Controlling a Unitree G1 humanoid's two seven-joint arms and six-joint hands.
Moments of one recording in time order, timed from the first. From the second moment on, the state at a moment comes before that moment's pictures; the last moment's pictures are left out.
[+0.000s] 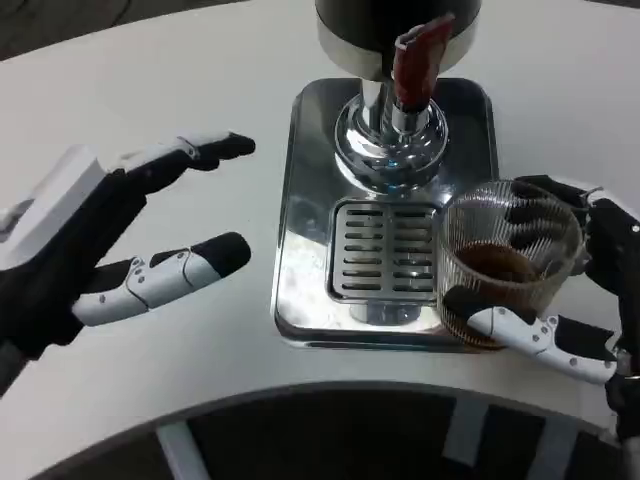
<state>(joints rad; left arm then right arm) -0.17 0.59 0.25 -0.24 0.17 -0.34 -0.36 0.06 -0.06 0.00 -0.41 -0.32 -0.18 -0.16</state>
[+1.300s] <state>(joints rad) 0.00 0.61 0.17 -0.44 0.29 -0.29 -0.39 0.10 -0.11 0.02 -0.55 -0.25 -0.18 0.02</state>
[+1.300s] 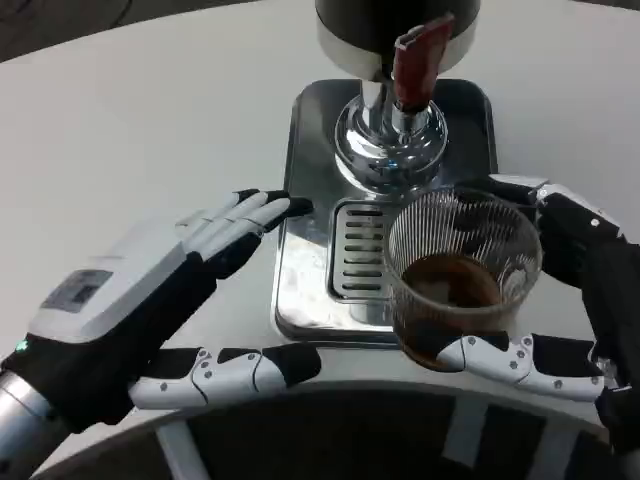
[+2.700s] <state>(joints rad) 0.24 0.62 0.27 -0.66 0.40 -0.14 -0.42 0.04 -0.13 0.13 -0.54 -0.23 -0.18 0.06</state>
